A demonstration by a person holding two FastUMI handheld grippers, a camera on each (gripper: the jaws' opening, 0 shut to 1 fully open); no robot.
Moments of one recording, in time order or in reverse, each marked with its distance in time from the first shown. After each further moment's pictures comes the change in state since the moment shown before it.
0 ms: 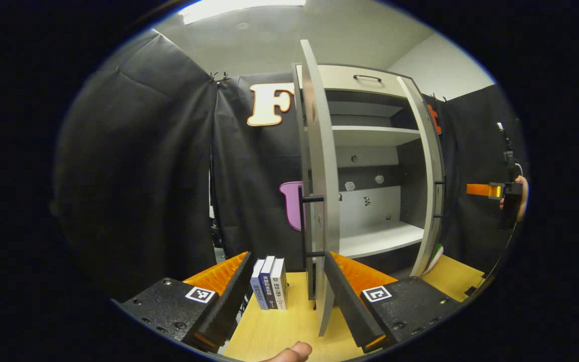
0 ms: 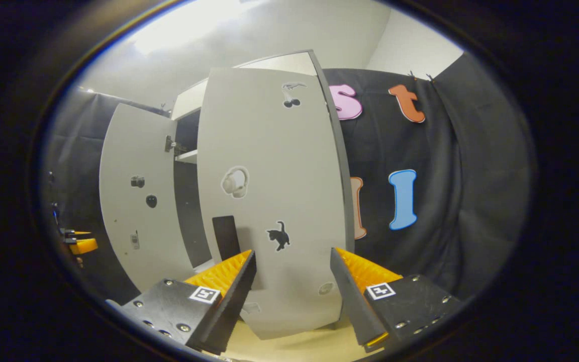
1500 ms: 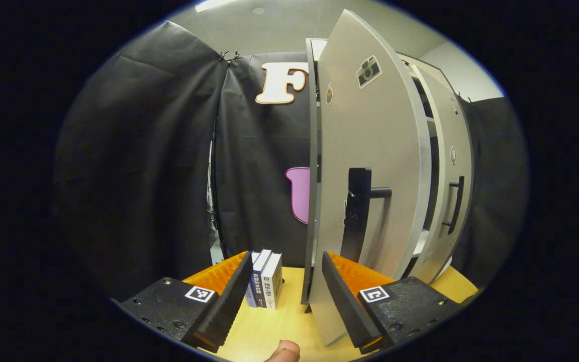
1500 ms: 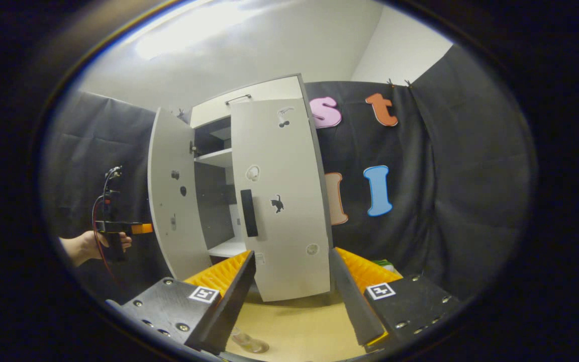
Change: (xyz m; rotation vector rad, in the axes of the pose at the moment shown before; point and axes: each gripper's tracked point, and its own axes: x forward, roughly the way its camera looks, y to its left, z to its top) left arm 0.077 -0.032 -0.015 -0.095 0.065 0.058; right arm -0.175 -0.008 -0.030 0.007 -0.021 -0.049
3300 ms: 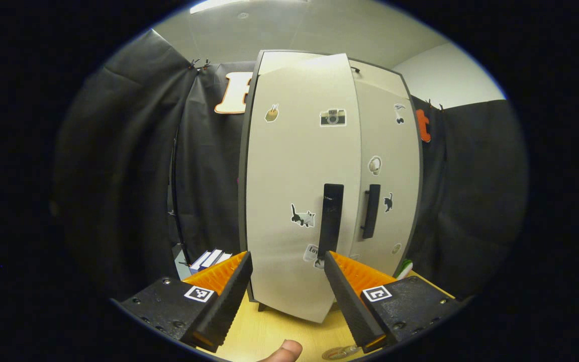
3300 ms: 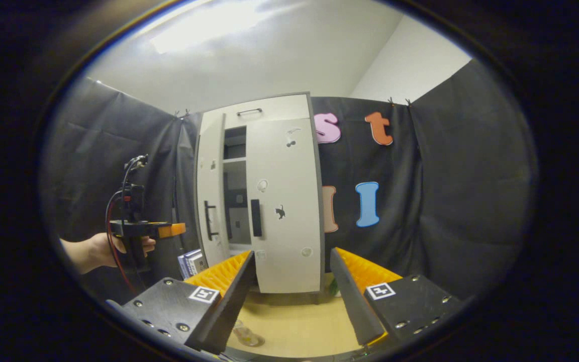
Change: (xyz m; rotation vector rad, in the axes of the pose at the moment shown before) left arm -0.061 -0.121 0.017 -0.009 -0.036 -0.163; right arm -0.077 0.038 0.035 -0.068 -0.044 -0.038
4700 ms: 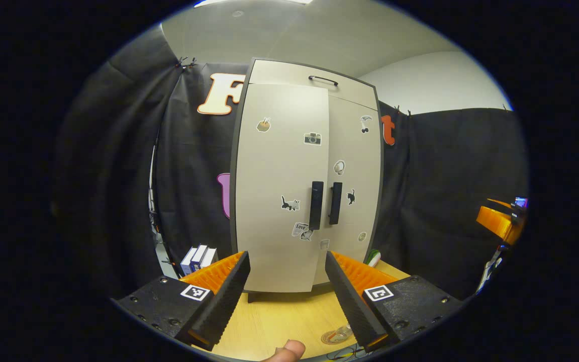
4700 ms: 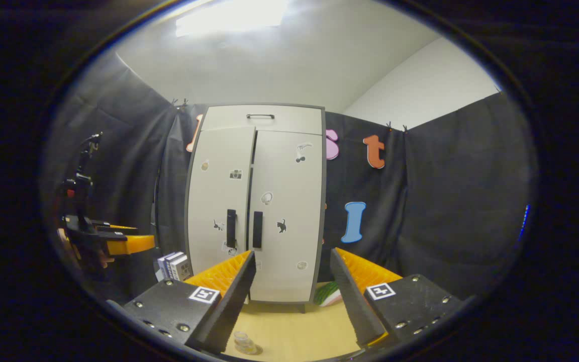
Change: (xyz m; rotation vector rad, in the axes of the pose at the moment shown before) left arm -0.064 0.025 0.000 -0.010 0.011 -0.220; right arm 0.015 0.067 0.029 -0.165 -0.045 -0.160
